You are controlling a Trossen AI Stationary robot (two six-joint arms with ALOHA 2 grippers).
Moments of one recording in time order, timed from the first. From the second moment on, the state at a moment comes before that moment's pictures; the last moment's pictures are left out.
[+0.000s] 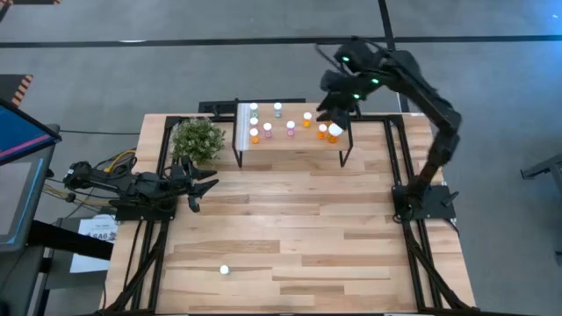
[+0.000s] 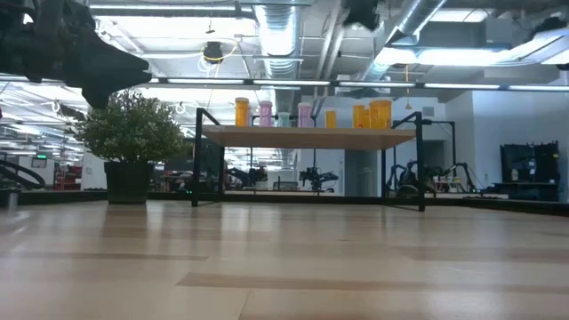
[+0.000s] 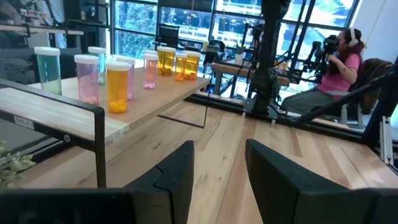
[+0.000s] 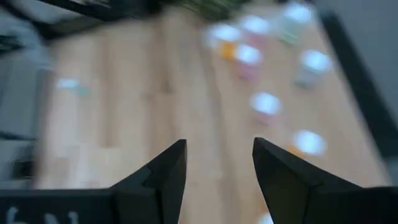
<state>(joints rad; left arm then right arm) -0.24 0.10 0.07 0.04 -0.54 -0.17 -0.58 1.74 2.23 -1.41 -0.42 -0.24</state>
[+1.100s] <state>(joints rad) -0.24 0.10 0.07 0.16 -0.40 -0.20 0.13 1.27 0.71 0.34 -0.25 0.14</state>
